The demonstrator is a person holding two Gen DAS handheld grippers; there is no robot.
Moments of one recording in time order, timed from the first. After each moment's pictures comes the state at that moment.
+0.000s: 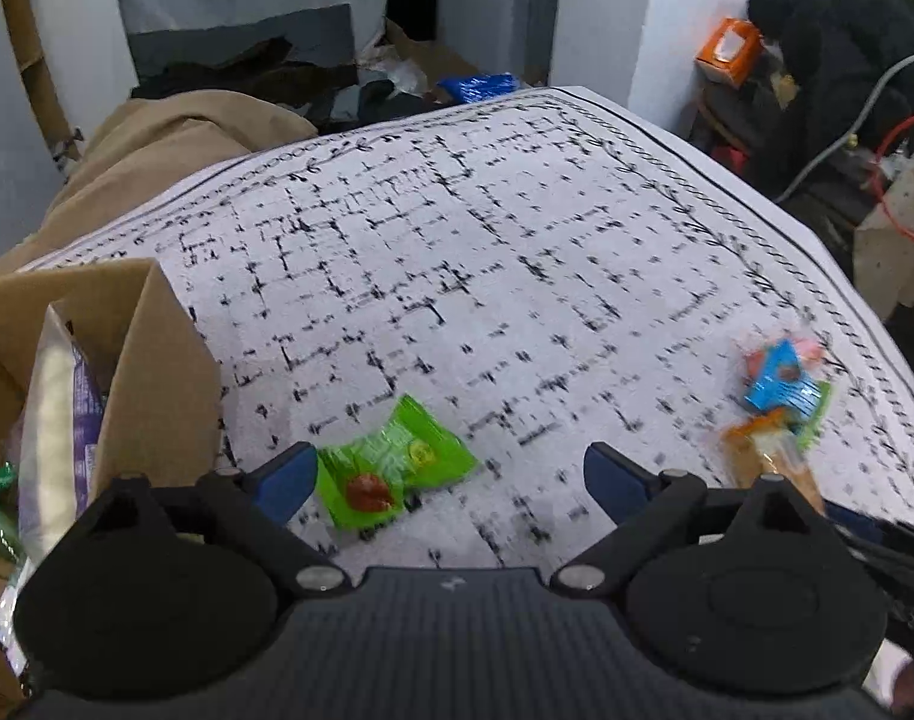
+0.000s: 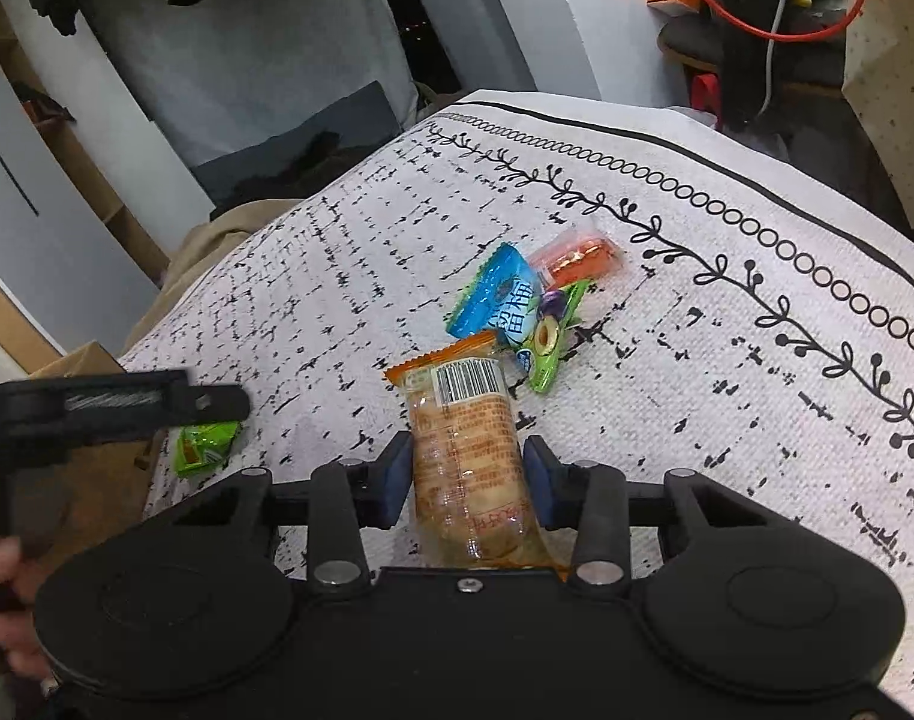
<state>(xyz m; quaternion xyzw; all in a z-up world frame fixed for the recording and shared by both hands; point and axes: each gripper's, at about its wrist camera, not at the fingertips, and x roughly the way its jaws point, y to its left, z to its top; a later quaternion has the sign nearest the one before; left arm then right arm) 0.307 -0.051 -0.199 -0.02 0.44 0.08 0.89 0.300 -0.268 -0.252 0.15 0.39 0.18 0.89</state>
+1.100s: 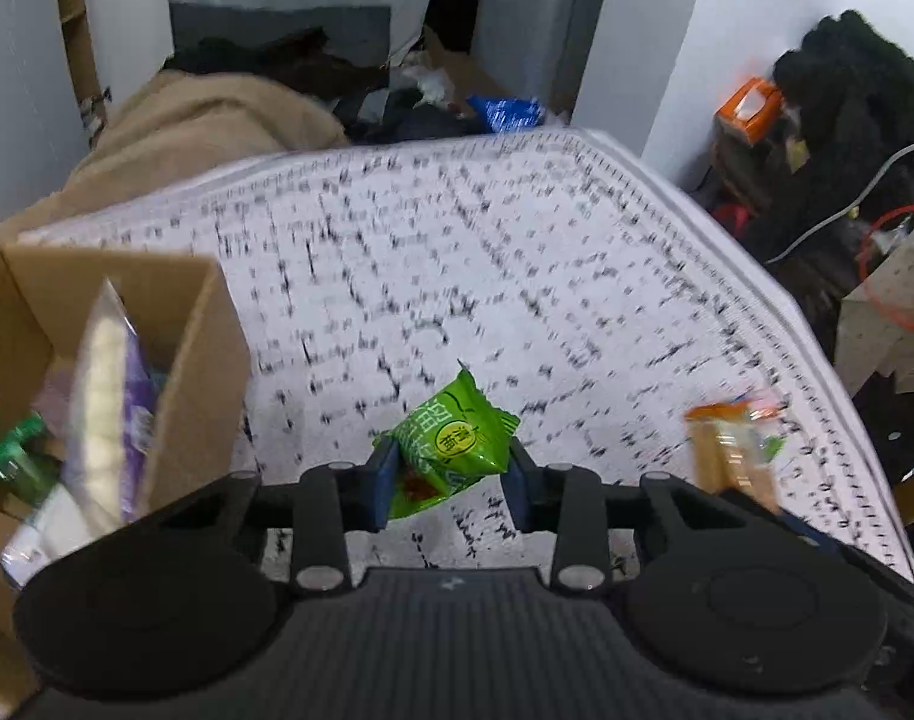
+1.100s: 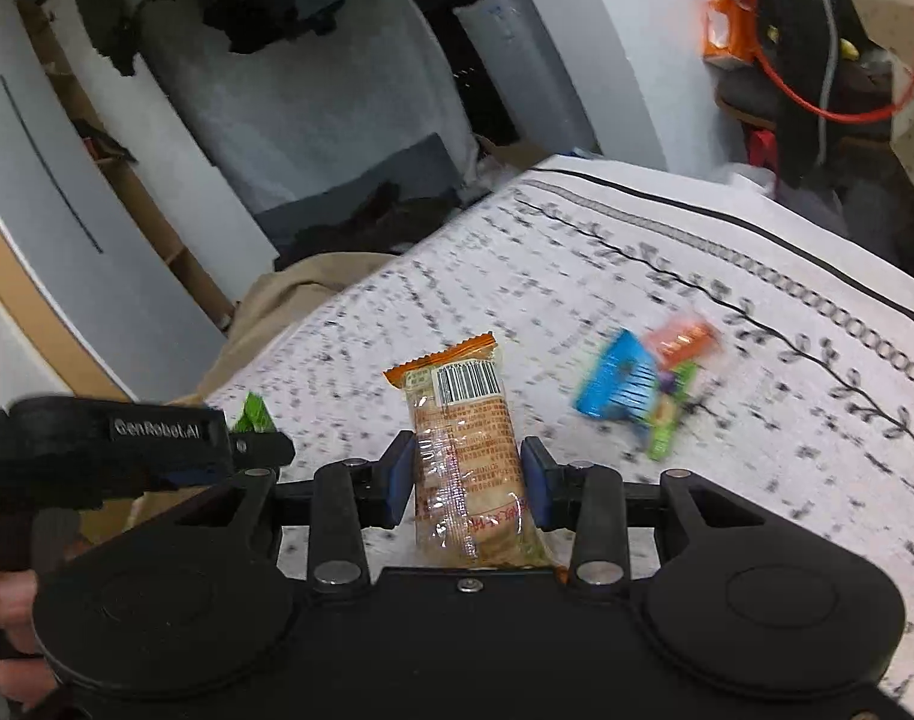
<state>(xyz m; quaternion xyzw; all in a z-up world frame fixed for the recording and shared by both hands) 0.284 -0.045 -0.158 -0.09 0.43 0.09 0.90 0.287 -0.246 -0.207 0.18 0.33 0.23 0.90</state>
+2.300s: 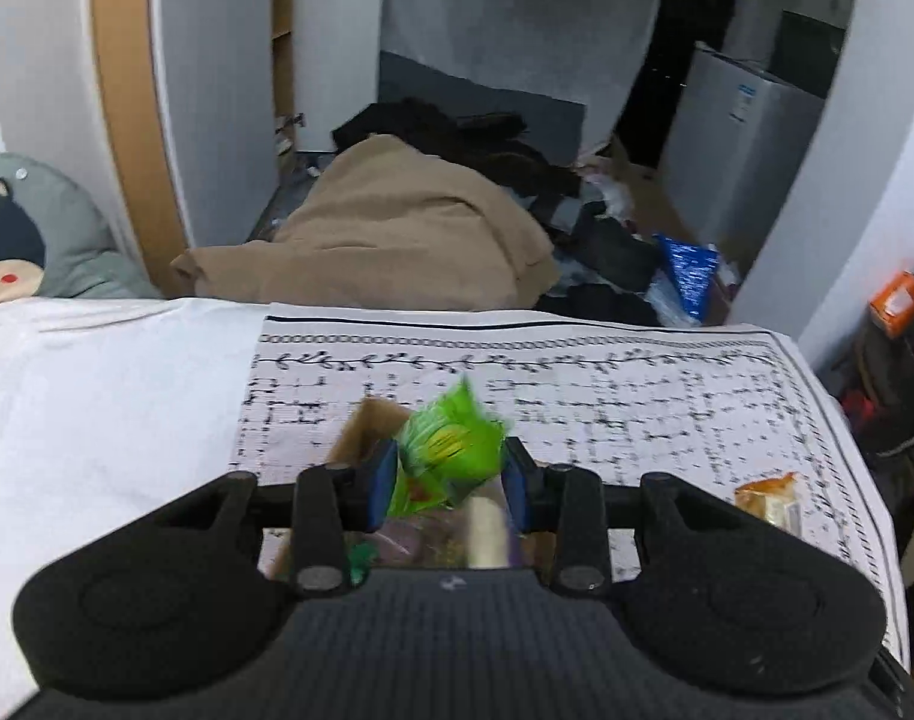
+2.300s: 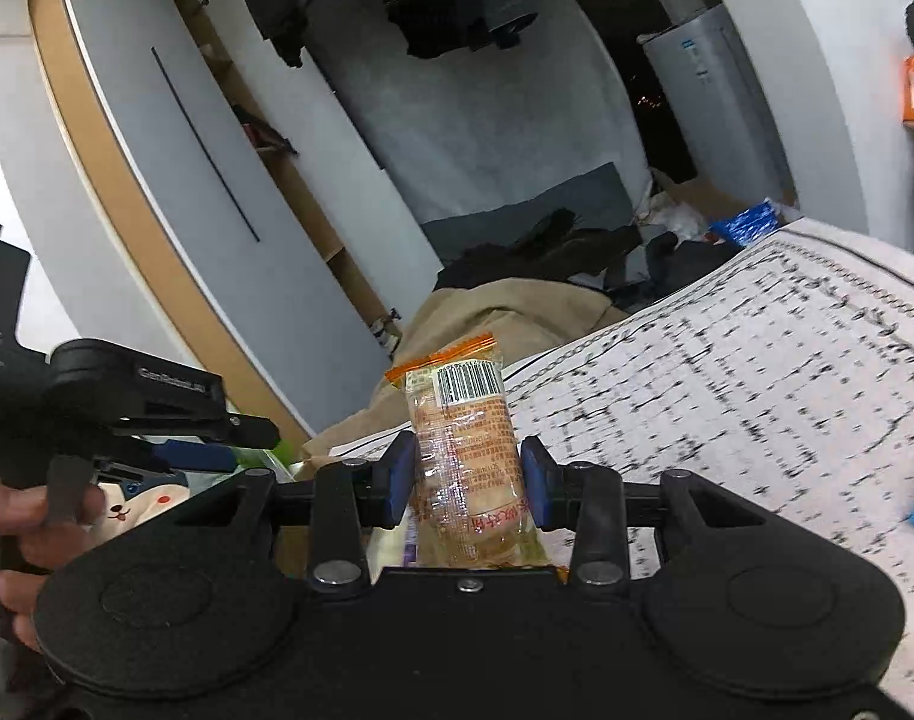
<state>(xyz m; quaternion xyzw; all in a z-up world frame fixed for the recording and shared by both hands) 0.244 0.102 -0.058 -0.15 0.36 0.26 0.88 0.291 -0.121 -0.149 0.17 0.27 0.37 0.88</state>
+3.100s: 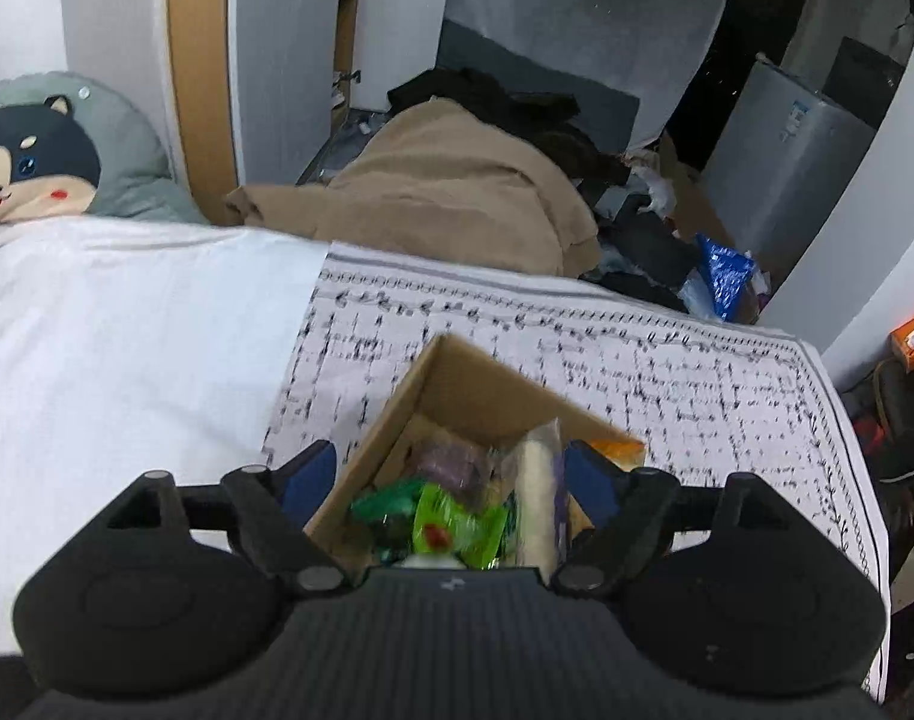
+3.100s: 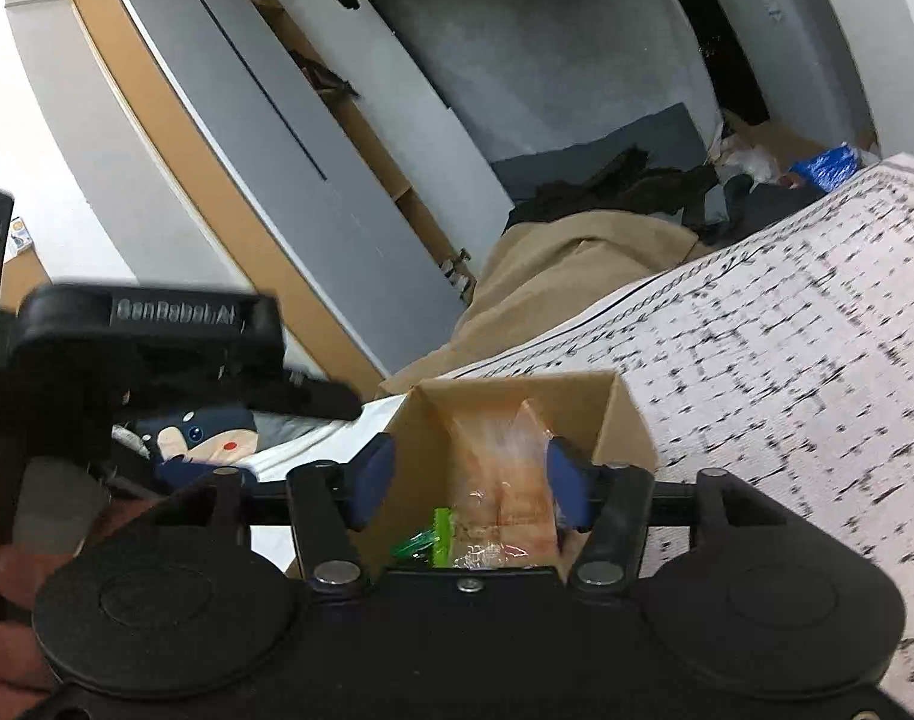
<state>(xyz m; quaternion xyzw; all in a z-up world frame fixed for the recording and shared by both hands) 0.200 0.110 -0.059 -0.21 0.38 0.29 0.85 0.261 -0.071 -0.150 0.16 0.30 0.42 0.84</state>
